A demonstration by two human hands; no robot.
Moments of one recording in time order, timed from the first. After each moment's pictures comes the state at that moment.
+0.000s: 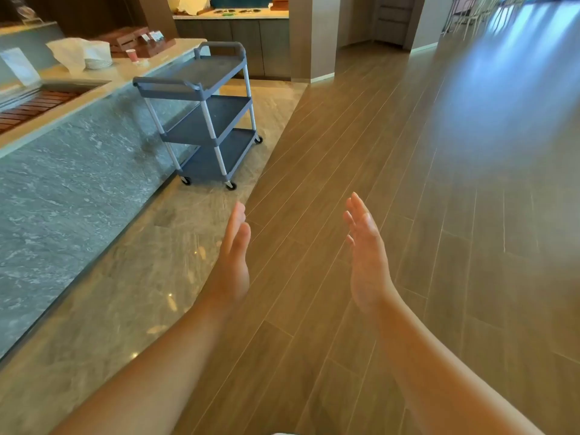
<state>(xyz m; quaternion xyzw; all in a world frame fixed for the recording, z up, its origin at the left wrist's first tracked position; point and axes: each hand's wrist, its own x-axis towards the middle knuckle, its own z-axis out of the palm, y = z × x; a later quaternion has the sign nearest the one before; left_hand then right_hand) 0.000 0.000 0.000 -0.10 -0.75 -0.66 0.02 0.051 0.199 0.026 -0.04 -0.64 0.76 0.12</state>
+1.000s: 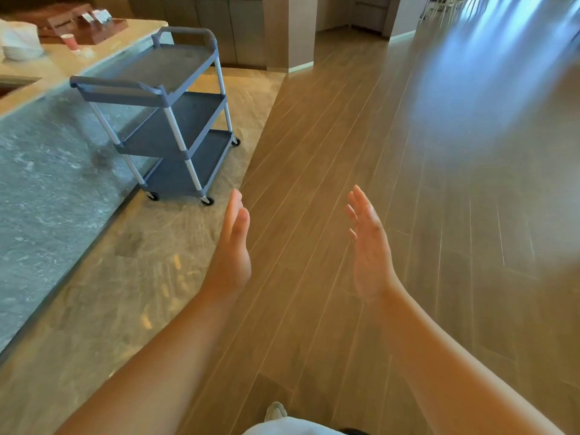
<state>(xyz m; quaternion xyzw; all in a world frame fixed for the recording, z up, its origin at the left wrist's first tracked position) -0.337 0.018 -0.004 -0.10 -0.73 -0.68 -0.01 -0.265 0.208 0.031 -0.08 -0.65 0.74 0.14</state>
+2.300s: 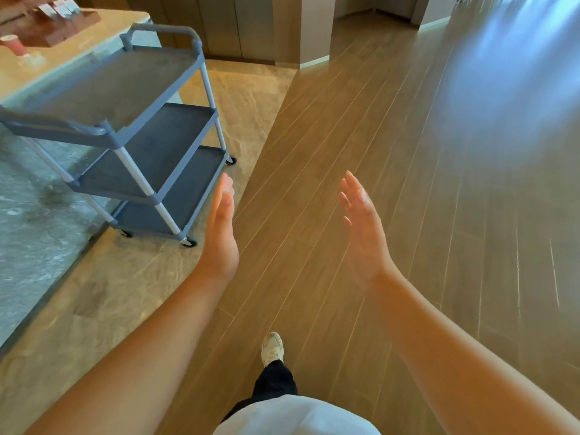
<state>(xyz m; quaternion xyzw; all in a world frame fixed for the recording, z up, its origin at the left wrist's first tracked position) -0.839 0.199 -0.019 -0.08 -0.71 -0.70 0.01 -0.780 0.399 0.006 -0.06 -0.66 0.75 0.08</state>
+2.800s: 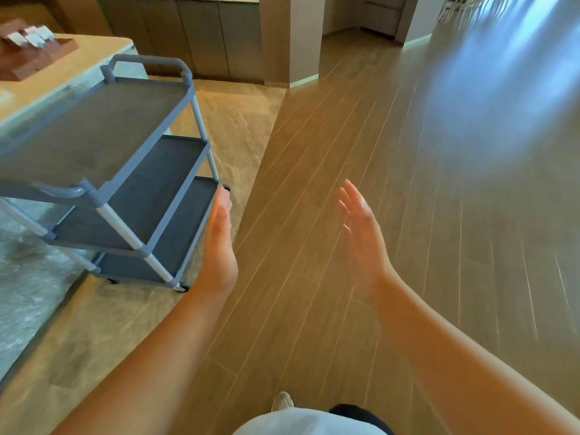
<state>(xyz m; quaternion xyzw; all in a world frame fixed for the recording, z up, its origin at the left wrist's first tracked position) -1.063 0.183 -0.007 -0.08 -0.69 -0.72 -0.01 -0.994 0.381 0.032 -0.08 -0.65 0.75 0.09</state>
